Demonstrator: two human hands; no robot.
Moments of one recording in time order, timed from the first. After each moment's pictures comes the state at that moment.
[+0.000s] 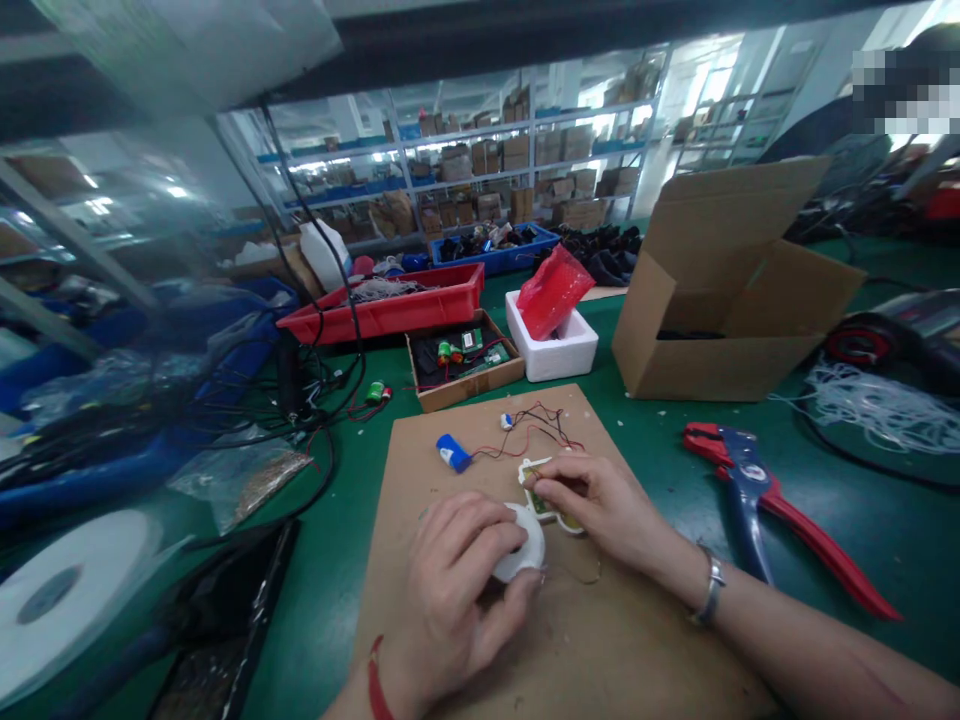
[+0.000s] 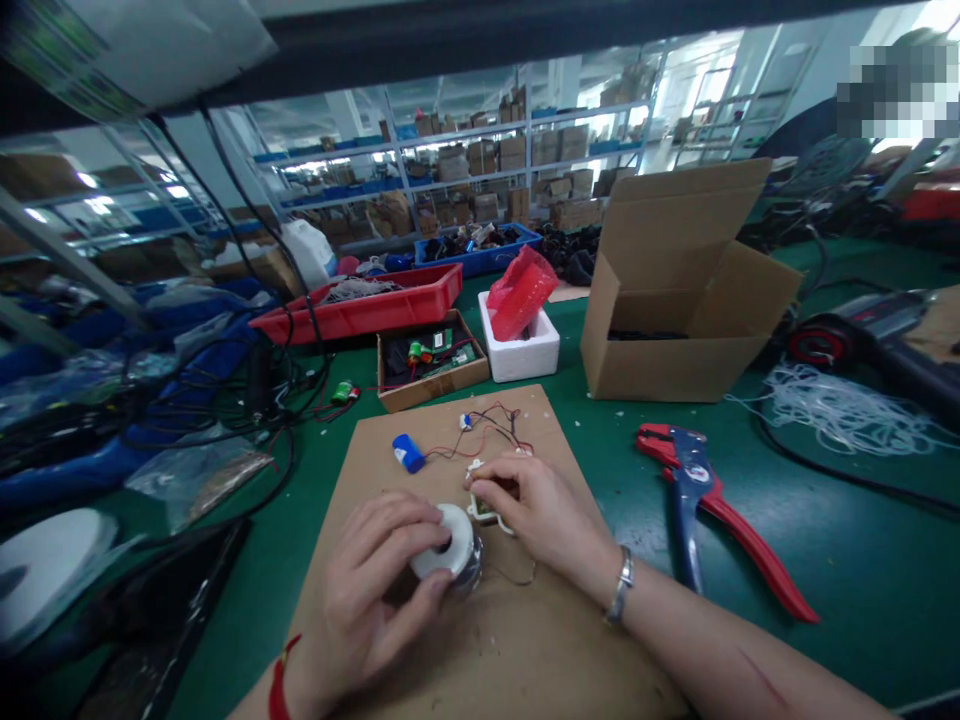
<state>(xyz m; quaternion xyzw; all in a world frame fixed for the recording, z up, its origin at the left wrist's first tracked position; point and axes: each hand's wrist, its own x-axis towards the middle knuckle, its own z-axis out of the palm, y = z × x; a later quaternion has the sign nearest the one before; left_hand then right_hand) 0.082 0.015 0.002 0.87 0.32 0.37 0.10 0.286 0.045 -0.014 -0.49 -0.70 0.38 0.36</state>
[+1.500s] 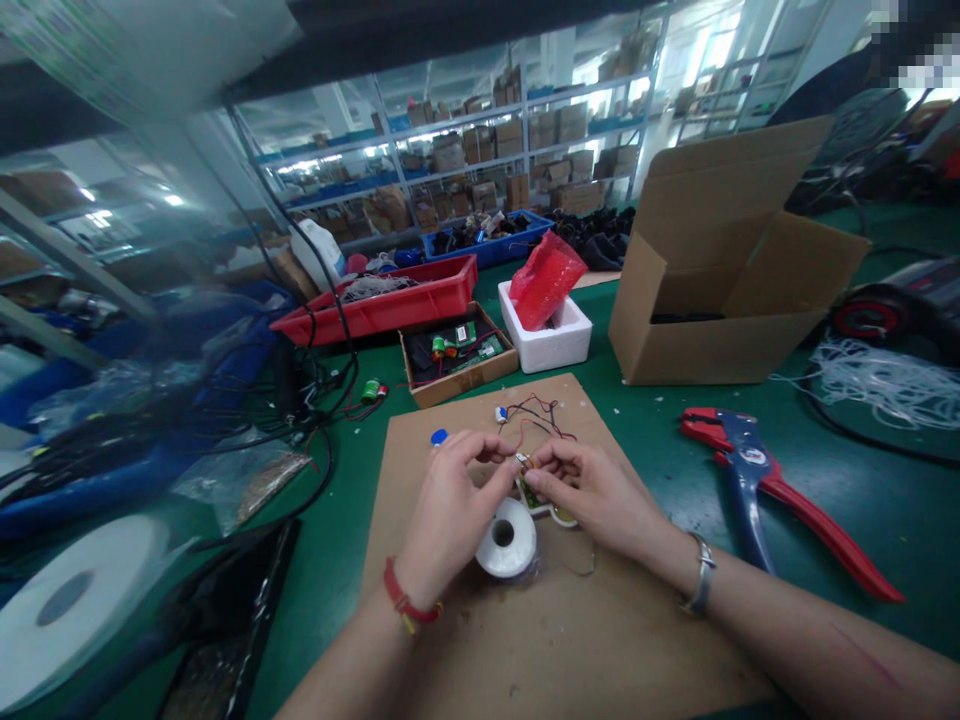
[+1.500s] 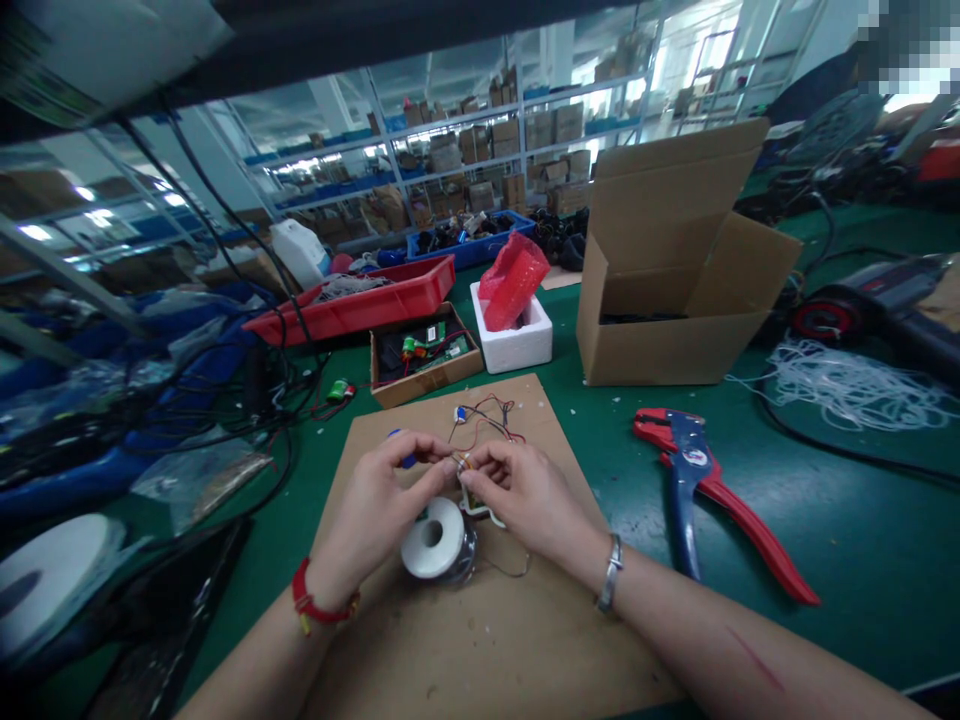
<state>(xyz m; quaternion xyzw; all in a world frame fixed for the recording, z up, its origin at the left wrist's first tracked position) 0.112 0.064 0.019 0.76 0.51 0.31 0.28 0.280 0.044 -0.017 -0.48 -0.61 0.47 0.40</state>
